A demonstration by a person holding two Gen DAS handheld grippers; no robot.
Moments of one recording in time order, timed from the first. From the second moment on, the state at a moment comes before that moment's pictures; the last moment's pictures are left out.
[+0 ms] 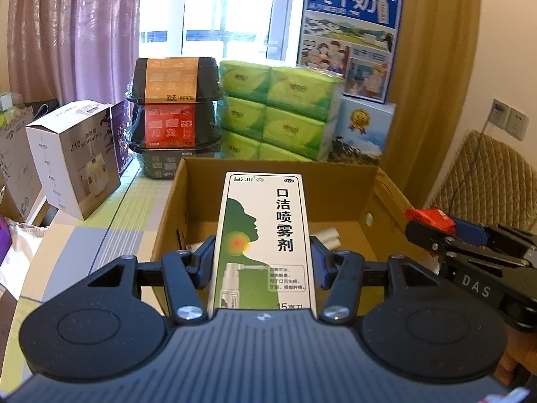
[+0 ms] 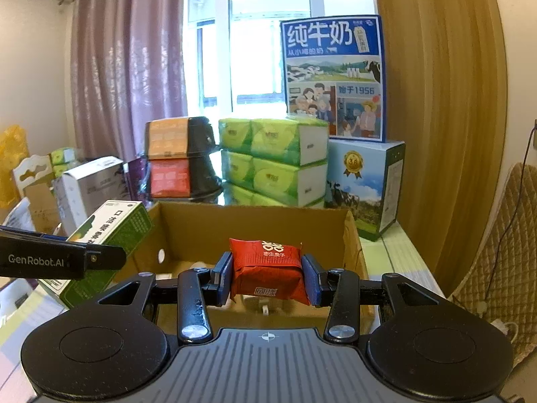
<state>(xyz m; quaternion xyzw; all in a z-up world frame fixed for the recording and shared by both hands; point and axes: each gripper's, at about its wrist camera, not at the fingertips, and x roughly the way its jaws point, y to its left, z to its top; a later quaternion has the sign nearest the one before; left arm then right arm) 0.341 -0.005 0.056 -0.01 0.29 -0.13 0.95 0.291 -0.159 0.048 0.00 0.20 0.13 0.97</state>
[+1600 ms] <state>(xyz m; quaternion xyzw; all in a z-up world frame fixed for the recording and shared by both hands) 0.402 0.000 0.025 -0.03 0.30 -0.12 0.95 0.358 -0.164 0.022 0.05 0.21 0.10 0.97</state>
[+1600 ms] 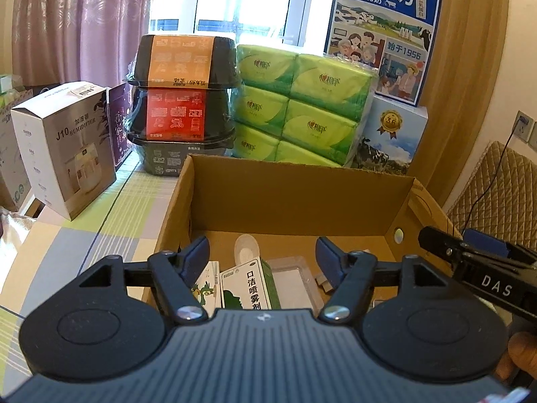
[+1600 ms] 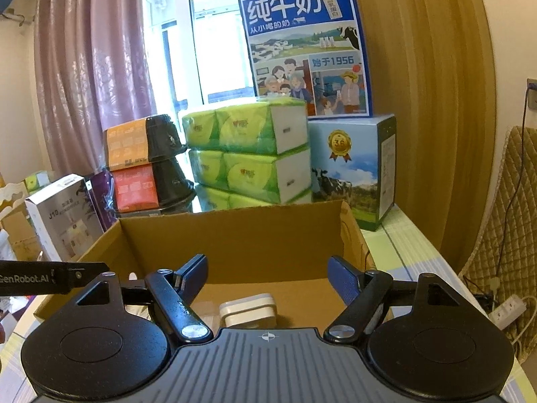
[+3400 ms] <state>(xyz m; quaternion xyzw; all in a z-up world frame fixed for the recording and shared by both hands) 0.226 0.066 0.005 0.03 0.36 -0.04 0.93 0.199 -0.147 -0.010 -0.02 0.32 0.16 0.93</state>
